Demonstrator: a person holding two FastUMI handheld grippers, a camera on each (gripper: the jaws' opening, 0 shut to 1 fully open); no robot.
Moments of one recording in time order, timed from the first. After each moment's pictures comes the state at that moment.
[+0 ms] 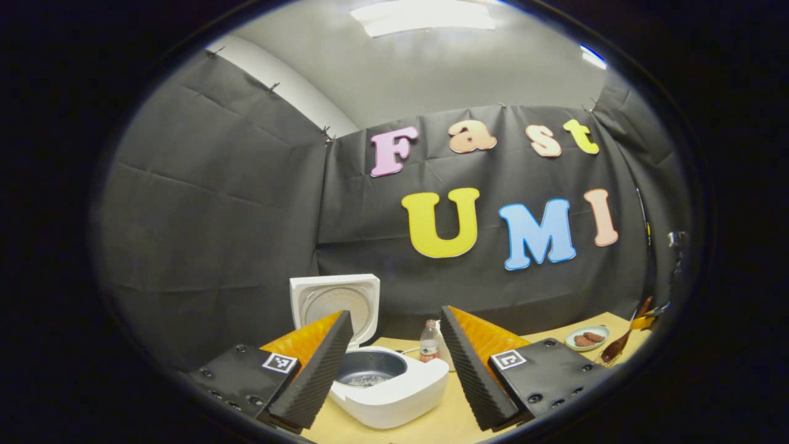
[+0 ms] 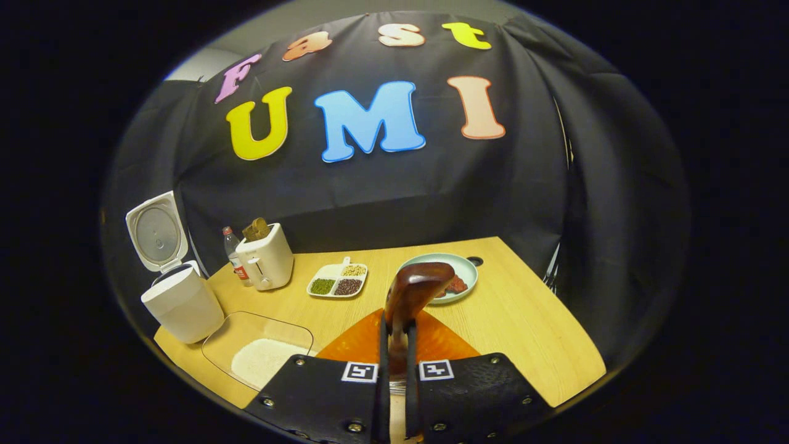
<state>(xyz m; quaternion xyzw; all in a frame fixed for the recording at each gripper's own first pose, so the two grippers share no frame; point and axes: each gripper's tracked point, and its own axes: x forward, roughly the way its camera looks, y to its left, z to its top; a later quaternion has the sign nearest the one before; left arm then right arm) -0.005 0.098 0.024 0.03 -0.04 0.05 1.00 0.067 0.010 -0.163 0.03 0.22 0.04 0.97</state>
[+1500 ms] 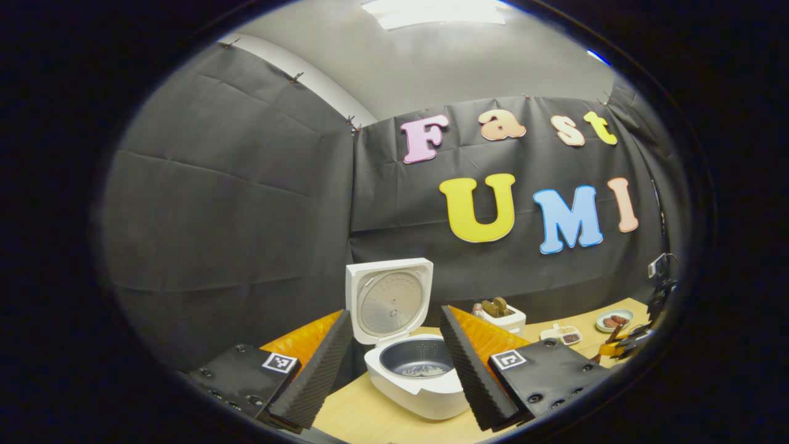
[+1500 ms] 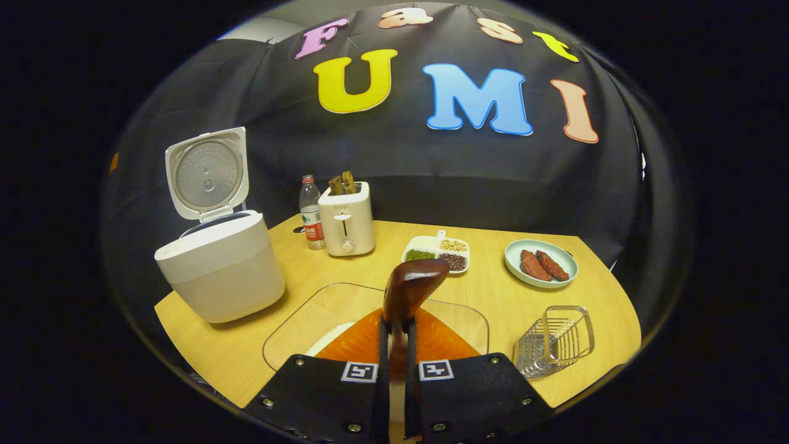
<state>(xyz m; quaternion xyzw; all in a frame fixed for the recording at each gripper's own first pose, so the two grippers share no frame) -0.021 0.218 -0.004 0.03 -0.02 0.09 1.00 0.044 0.218 -0.238 -0.01 0.27 0.16 0.95</state>
